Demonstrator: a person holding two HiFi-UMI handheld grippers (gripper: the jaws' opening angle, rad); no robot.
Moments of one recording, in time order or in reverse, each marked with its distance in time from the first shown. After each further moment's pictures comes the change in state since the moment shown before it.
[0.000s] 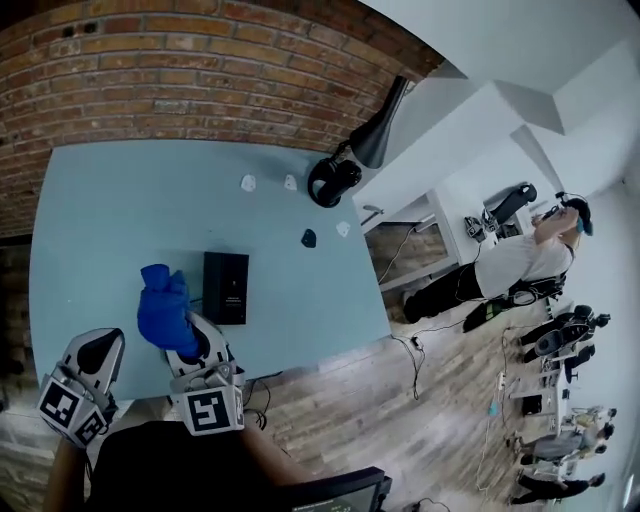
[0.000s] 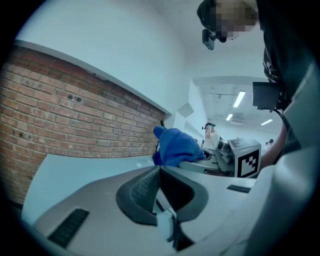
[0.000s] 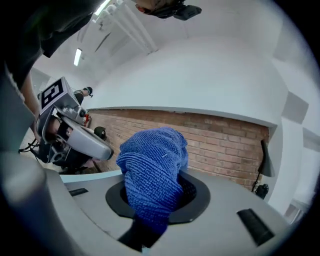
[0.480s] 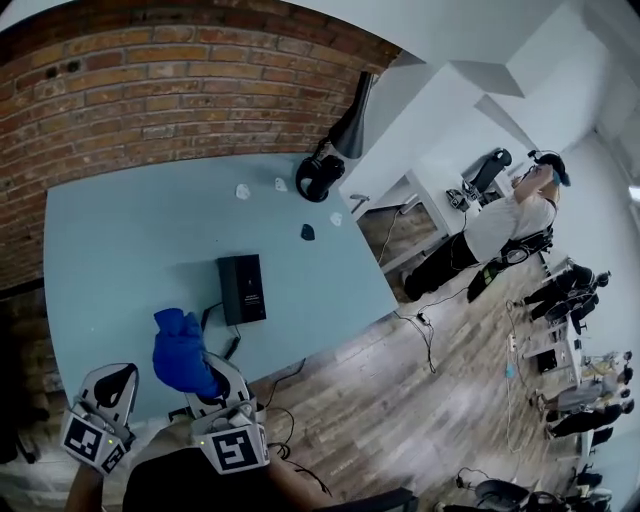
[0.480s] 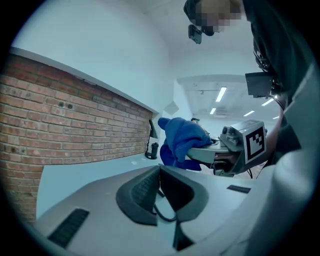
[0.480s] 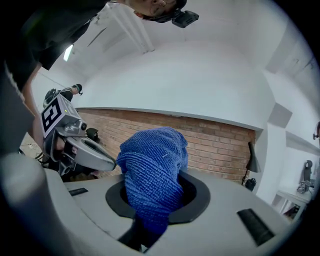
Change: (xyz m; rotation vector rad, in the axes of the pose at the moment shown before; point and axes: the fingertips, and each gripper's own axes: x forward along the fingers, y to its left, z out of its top) left arm -0.068 0.009 -0.013 0.134 0.013 -0.129; right arm -0.037 0.068 0.041 0.036 -0.003 -0.145
